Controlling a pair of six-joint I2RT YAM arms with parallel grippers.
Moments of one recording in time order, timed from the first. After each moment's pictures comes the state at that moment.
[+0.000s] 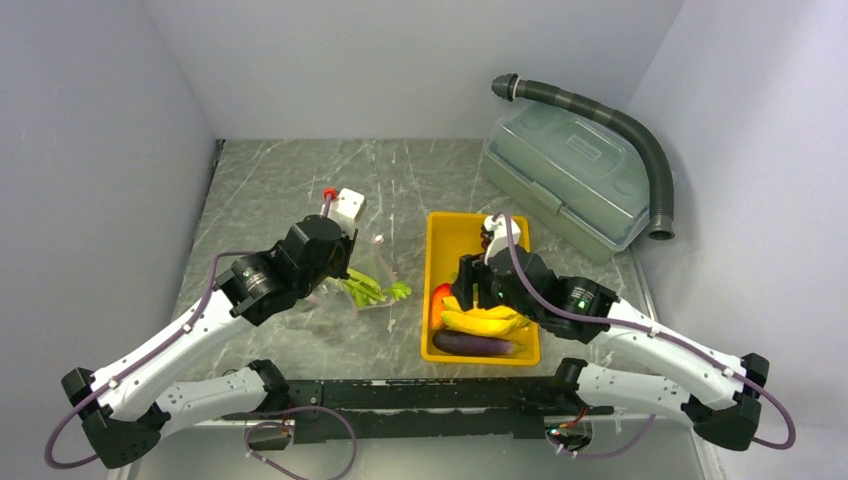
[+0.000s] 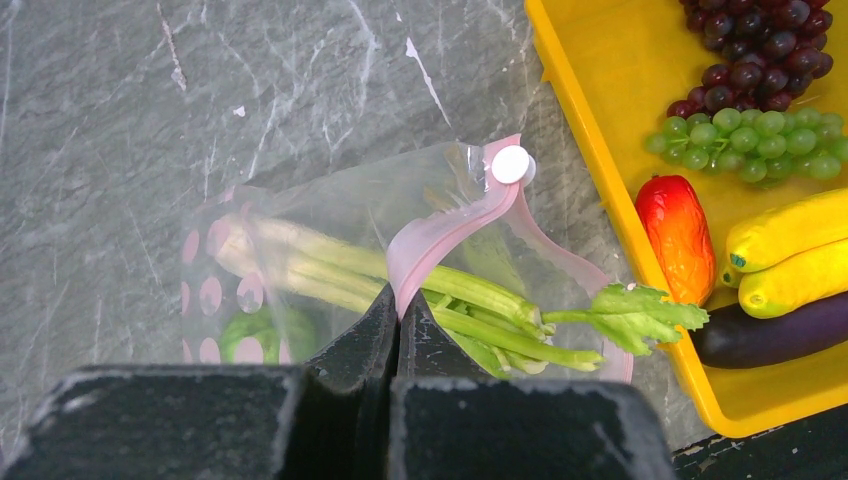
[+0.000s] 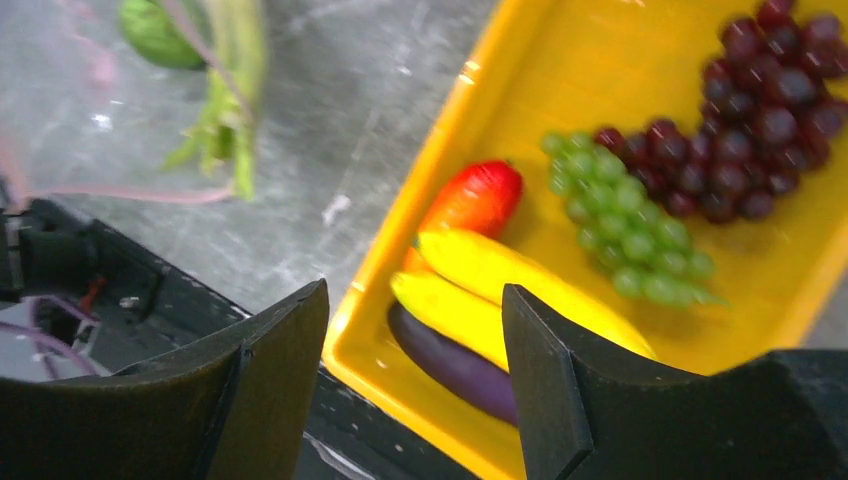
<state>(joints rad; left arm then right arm) -0.84 0.96 1.07 -0.69 -0.42 -0.20 1.01 0.90 0.92 -0.59 0.28 0.54</state>
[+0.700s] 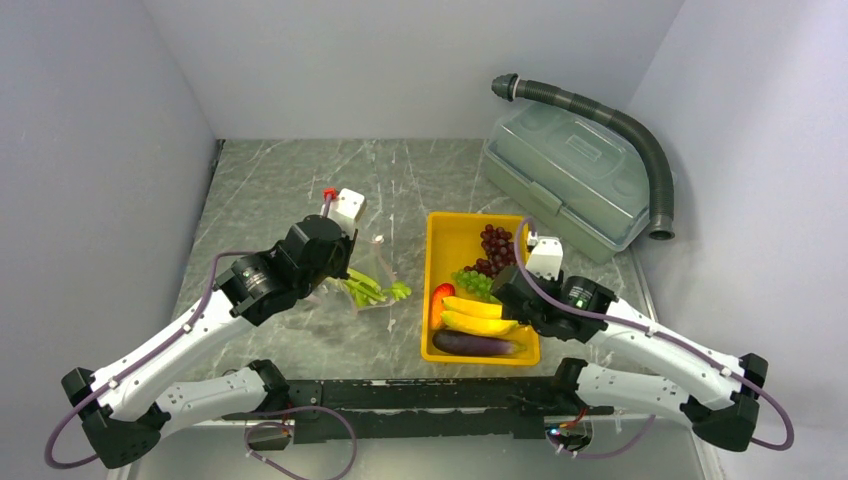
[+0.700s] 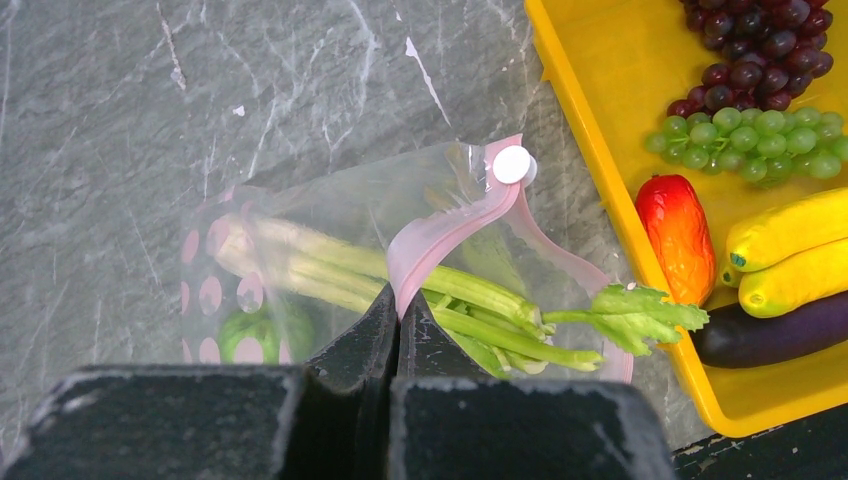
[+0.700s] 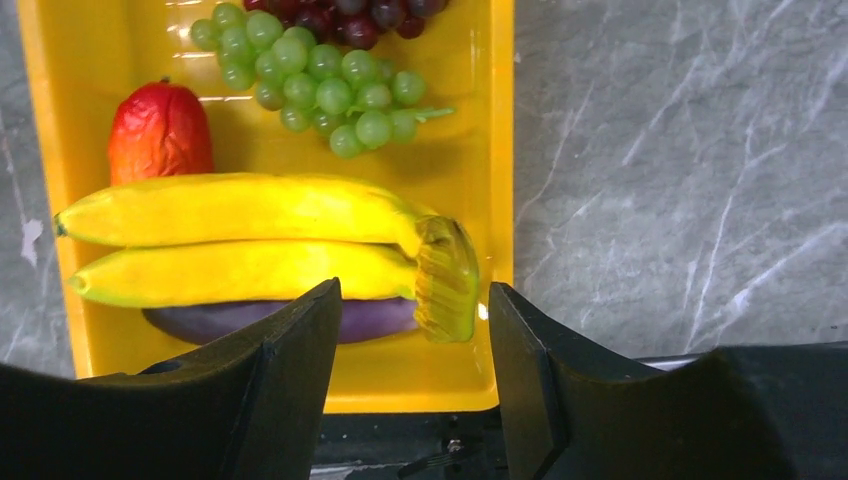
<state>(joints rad) -0.84 0.96 1.07 -0.69 -0.42 -0.20 1.01 0.89 0.91 -1.19 0.62 0.97</state>
